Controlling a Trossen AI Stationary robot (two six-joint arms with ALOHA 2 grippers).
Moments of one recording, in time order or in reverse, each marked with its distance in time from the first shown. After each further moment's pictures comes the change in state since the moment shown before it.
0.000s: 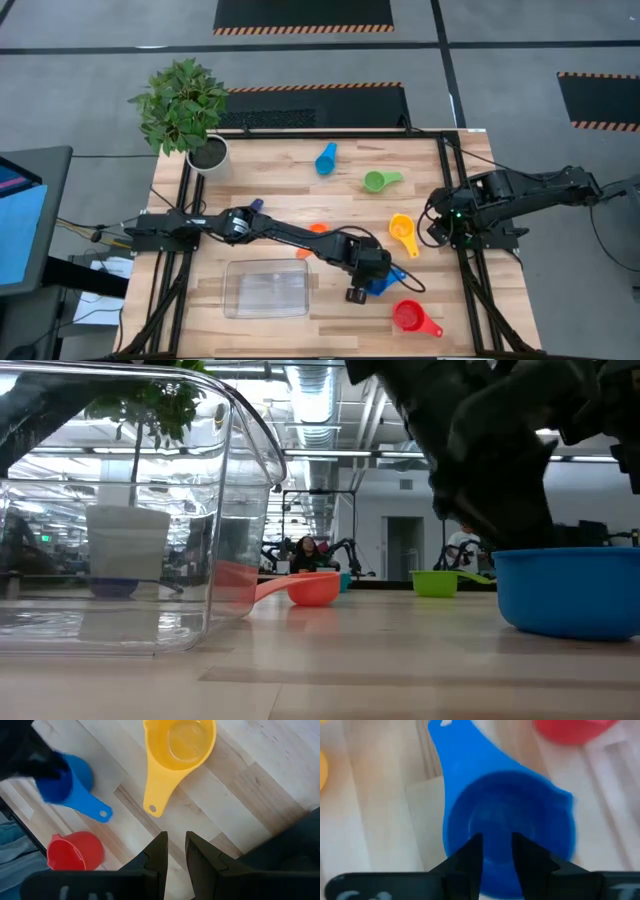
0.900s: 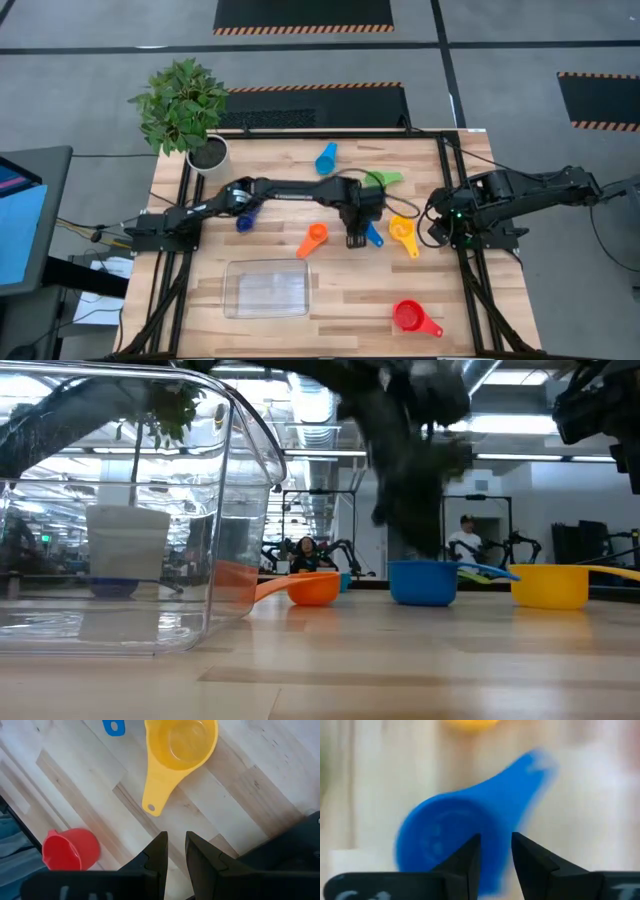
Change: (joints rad) left arm 0.271 -0.092 0.004 -0.189 0.167 -0.082; right arm 0.000 0.000 0.000 -0.004 0.001 -0.043
